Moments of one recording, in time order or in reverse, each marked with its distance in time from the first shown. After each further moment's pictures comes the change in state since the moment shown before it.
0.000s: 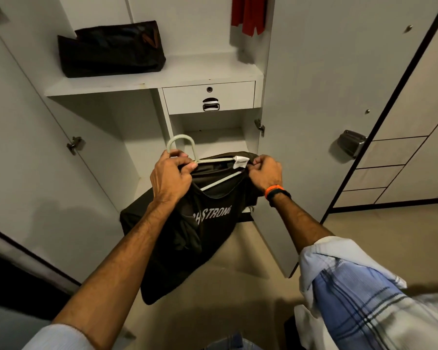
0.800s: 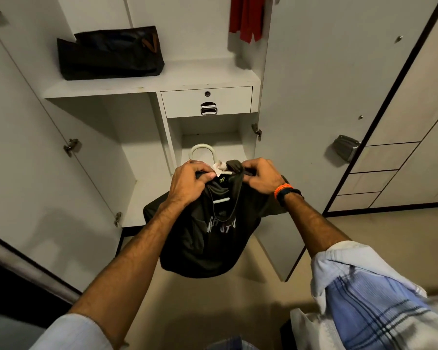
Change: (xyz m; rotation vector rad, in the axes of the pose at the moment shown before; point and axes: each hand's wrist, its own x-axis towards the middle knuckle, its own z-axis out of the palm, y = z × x) left_hand 0.000 0.009 0.028 -0.175 -0.241 0.085; right_hand -0.001 -0.009 -0.031 -0.169 -0.395 -0.405
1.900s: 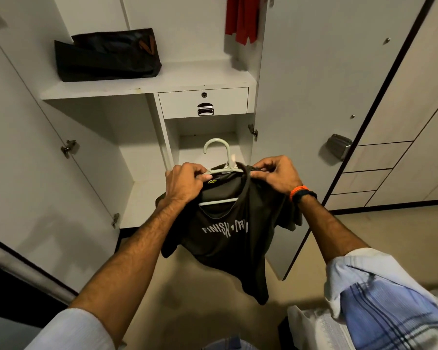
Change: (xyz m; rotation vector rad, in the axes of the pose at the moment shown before) left_hand -0.001 0.003 -0.001 0.250 0.038 -0.058; right_hand -0.023 0.020 -0.025 0.230 0.150 0.150
